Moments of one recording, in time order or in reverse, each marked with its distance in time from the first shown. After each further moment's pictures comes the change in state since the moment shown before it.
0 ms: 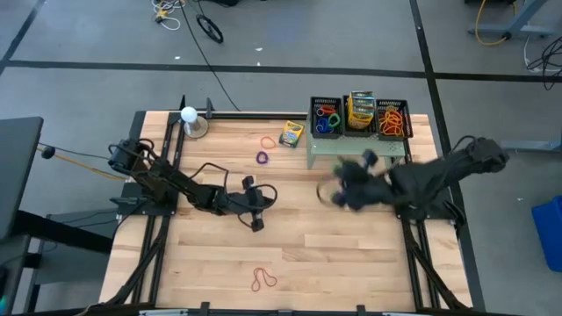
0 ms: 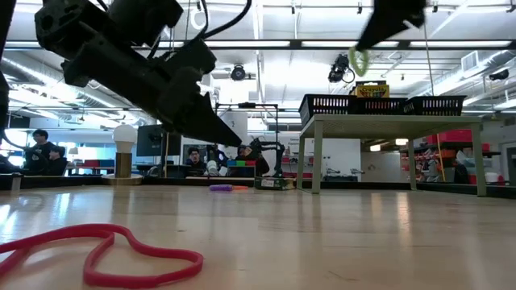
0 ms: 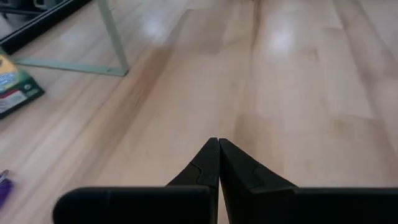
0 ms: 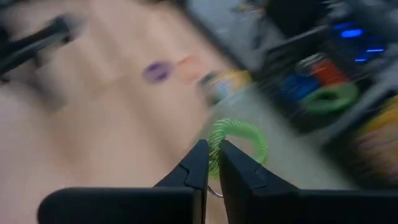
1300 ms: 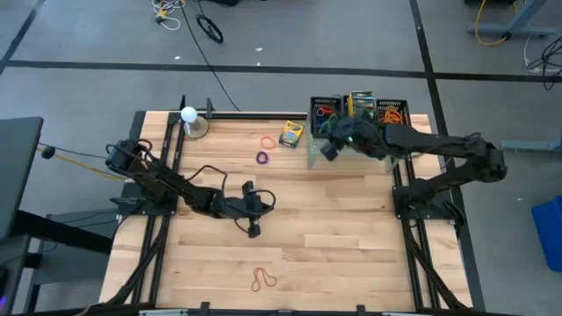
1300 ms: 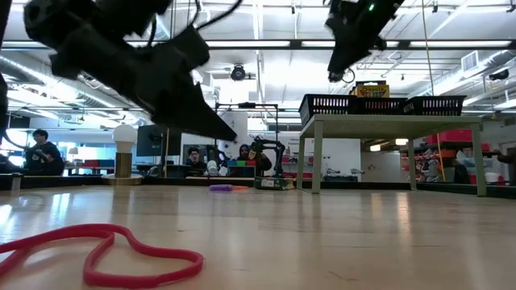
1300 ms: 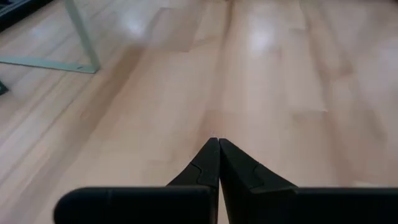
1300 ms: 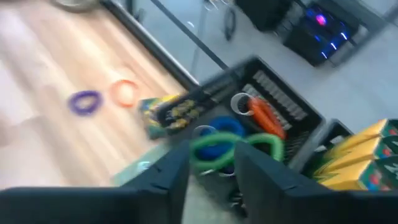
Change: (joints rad) left arm -0.055 -0.027 -0.001 -0.028 0.037 -0.041; right arm -0.504 0.023 0.048 0.233 -0.239 -0.422
